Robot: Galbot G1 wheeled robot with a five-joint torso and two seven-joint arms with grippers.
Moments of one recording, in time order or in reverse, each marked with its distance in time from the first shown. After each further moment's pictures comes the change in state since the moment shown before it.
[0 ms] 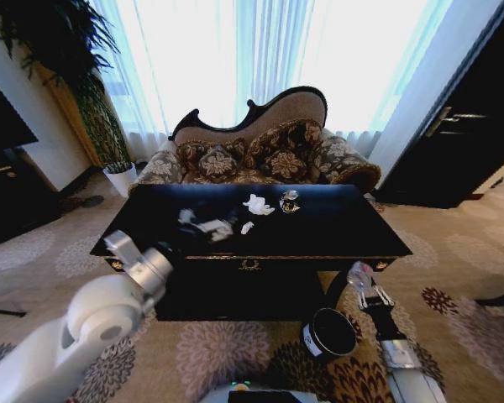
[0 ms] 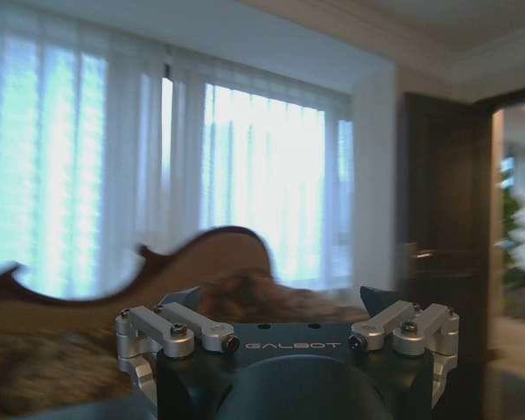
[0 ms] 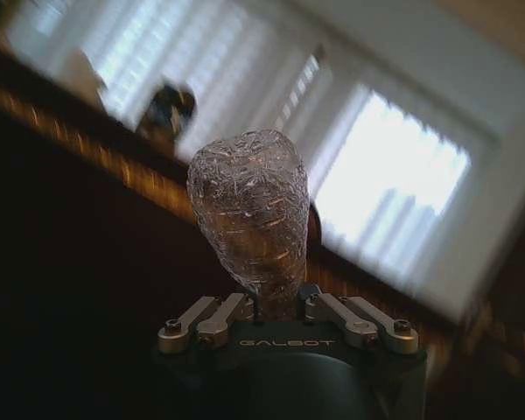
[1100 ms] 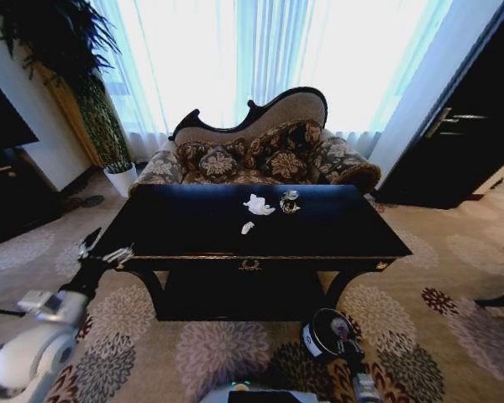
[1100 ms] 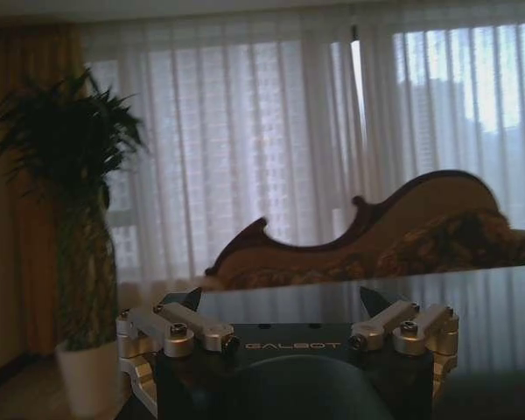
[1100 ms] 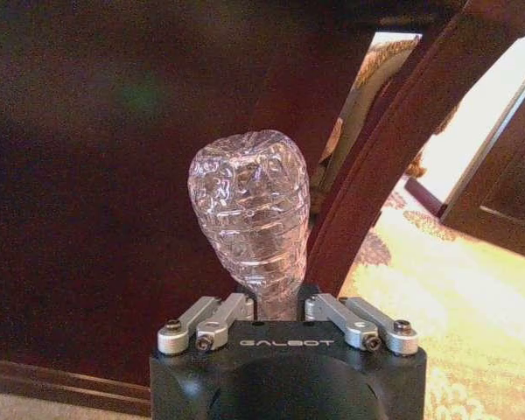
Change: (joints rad) left arm 0.686 -0.357 -0.605 0.278 0.309 -0.316 0.288; right arm 0.220 -0.009 -0.232 -0.651 0.062 -0.010 0.045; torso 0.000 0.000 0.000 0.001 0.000
